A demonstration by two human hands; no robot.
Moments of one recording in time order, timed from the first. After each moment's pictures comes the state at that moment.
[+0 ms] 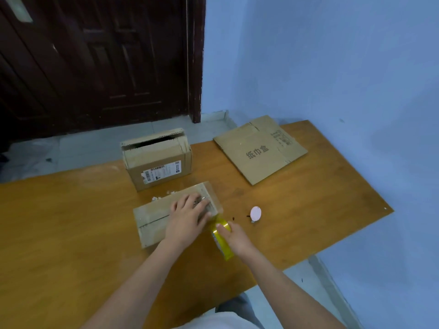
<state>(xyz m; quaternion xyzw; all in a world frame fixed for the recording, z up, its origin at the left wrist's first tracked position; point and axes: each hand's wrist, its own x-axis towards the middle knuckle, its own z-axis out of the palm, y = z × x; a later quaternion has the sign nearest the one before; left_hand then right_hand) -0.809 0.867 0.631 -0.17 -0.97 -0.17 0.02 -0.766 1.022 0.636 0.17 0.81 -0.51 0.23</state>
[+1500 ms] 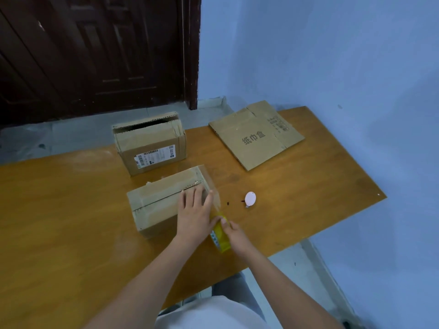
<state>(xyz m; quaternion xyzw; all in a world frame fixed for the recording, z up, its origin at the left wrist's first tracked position) -0.776 0.906 0.614 -0.17 -0.98 -0.07 0.10 -0.729 1.036 0.620 0.22 0.74 -0.58 0.24</state>
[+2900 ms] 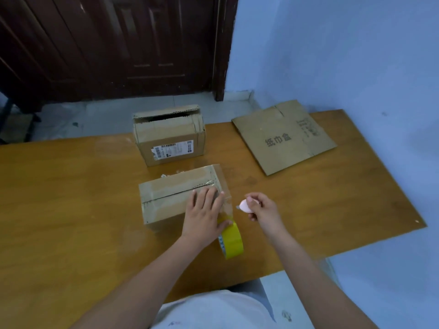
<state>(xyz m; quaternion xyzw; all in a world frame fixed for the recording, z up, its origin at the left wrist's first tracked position) -0.781 0.904 0.605 -0.16 -0.98 -0.06 0.12 -0.794 1.079 0.646 0.17 0.73 -0.65 0.12</state>
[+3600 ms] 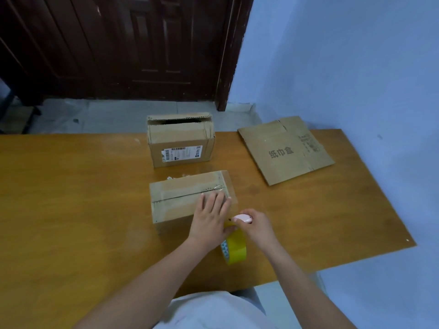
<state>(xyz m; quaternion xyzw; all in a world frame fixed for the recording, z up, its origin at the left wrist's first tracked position) -0.781 0.904 0.604 -0.17 -0.98 -0.05 0.10 -0.786 1.053 0.641 0.09 0.90 -0.39 0.16</state>
